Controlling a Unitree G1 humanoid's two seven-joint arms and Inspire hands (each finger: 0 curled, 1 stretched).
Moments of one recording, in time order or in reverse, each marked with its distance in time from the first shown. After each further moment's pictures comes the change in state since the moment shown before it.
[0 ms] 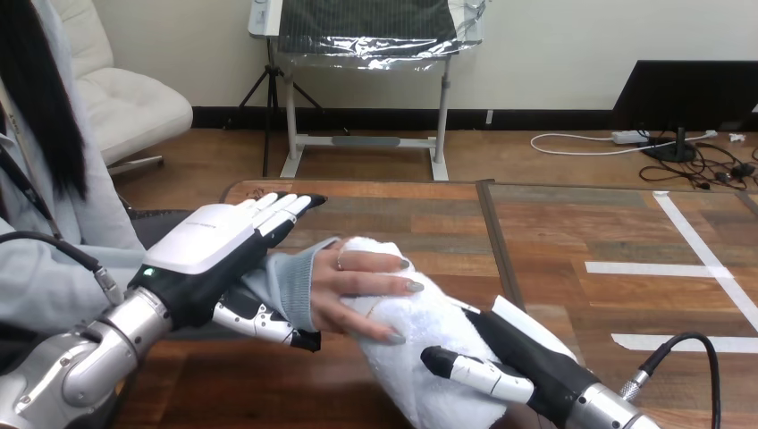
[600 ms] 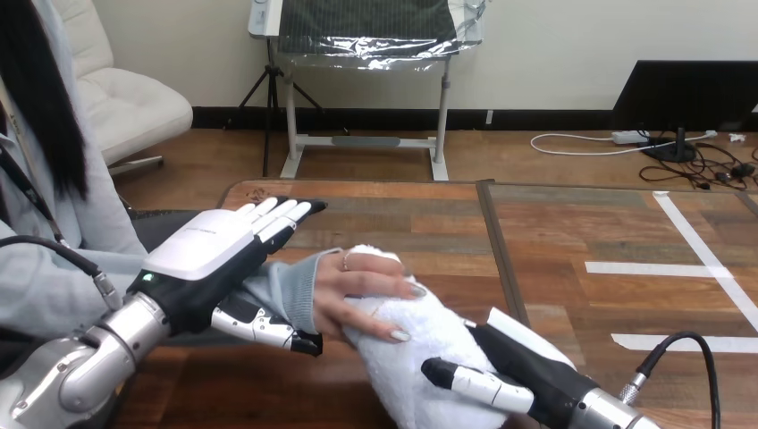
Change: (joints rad) left arm 0.017 0.006 0.000 -0.007 0.004 -0.017 0.000; right arm -0.002 -0.029 0.022 0.000 -0.002 0.024 0.046
